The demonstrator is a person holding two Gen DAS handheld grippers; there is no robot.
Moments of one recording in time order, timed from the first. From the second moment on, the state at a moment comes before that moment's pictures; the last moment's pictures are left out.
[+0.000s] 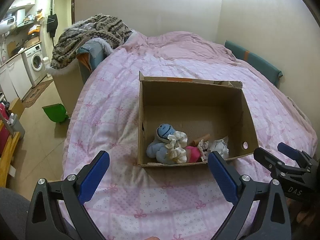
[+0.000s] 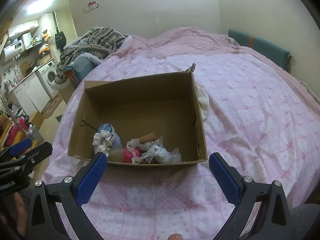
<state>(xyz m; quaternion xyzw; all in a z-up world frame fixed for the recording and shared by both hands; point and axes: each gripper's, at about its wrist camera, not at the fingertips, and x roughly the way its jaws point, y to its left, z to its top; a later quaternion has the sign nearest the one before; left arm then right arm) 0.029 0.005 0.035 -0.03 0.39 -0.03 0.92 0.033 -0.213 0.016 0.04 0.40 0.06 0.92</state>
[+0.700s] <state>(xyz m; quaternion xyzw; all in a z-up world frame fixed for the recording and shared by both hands) 0.029 0.005 0.034 -0.03 0.39 -0.03 0.92 0.033 -0.213 0.017 0.04 0.39 0.06 0.92</state>
